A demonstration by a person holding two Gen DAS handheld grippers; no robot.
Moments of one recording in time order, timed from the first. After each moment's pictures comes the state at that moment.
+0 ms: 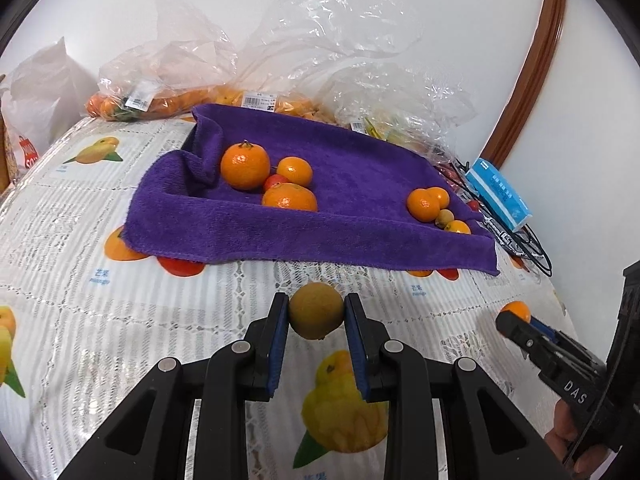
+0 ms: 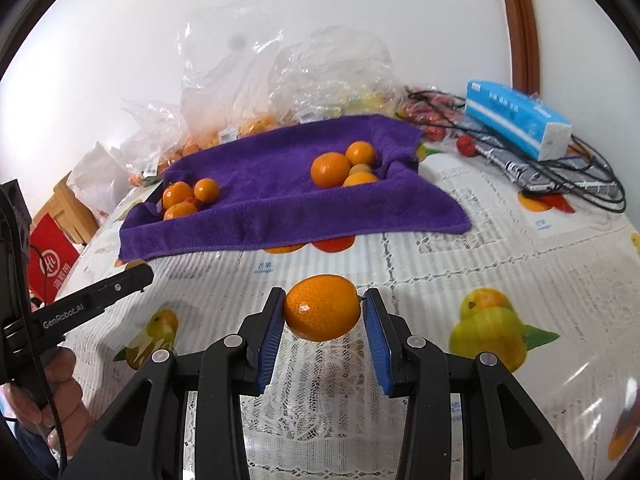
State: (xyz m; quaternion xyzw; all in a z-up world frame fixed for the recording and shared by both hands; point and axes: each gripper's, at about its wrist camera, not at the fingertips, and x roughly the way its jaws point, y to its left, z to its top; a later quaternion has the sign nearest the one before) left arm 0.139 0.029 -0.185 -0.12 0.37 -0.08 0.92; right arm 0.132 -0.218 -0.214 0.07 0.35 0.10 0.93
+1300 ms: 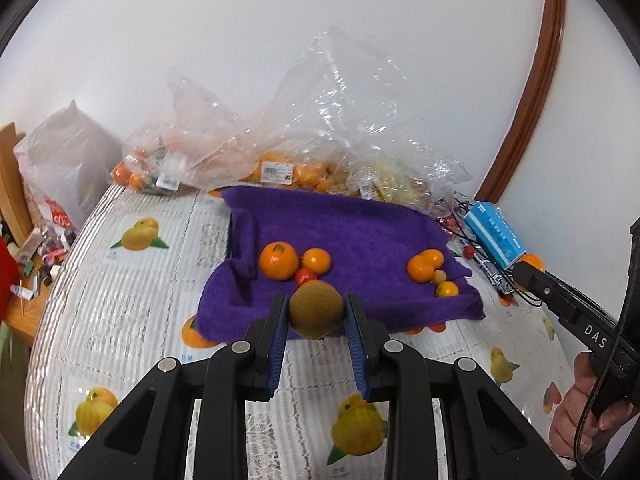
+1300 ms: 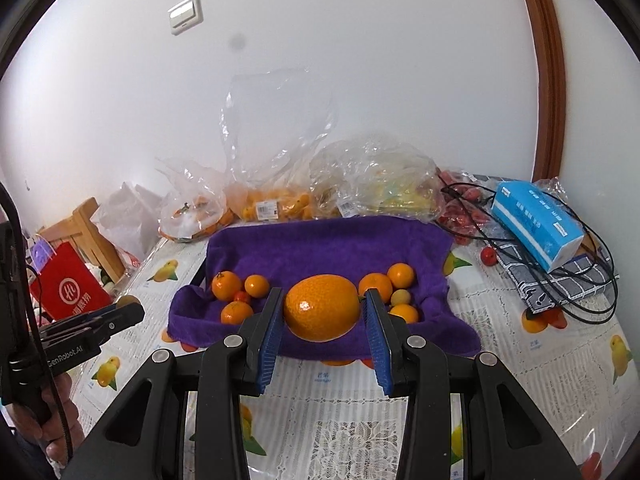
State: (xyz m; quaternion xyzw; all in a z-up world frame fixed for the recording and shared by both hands) left arm 0.146 0.062 -0.085 -0.09 0.35 -0.07 0.93; right arm 0.159 -0.188 -0.099 0.05 0.30 0.13 0.94
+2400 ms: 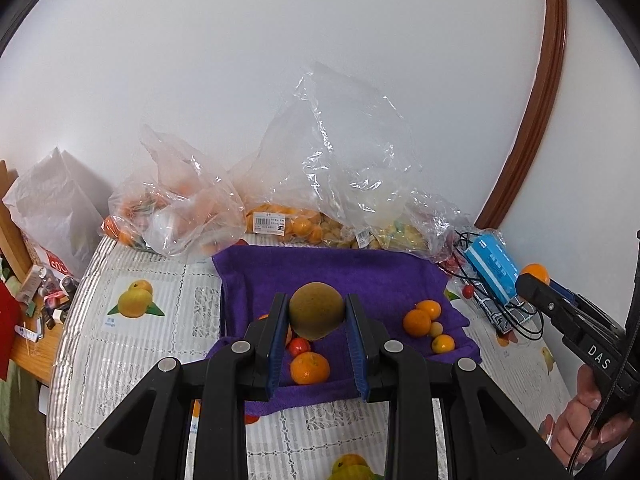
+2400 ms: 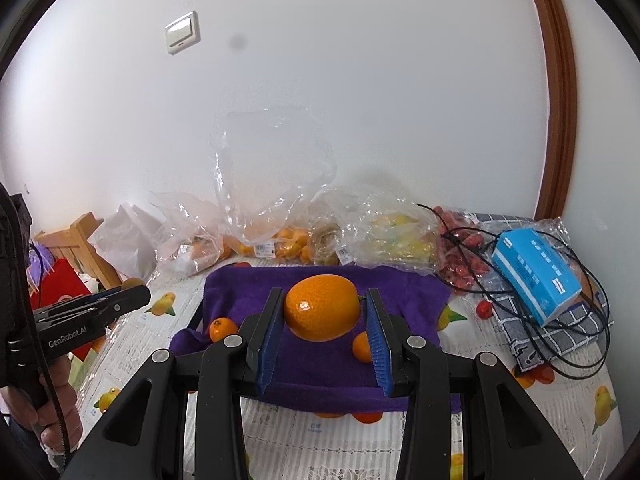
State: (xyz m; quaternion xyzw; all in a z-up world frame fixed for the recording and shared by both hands) left arm 0.195 0.055 -0.040 -0.08 0.33 -0.06 0.94; right arm 0.196 -0.187 -0.055 0.04 0.28 0.13 0.95
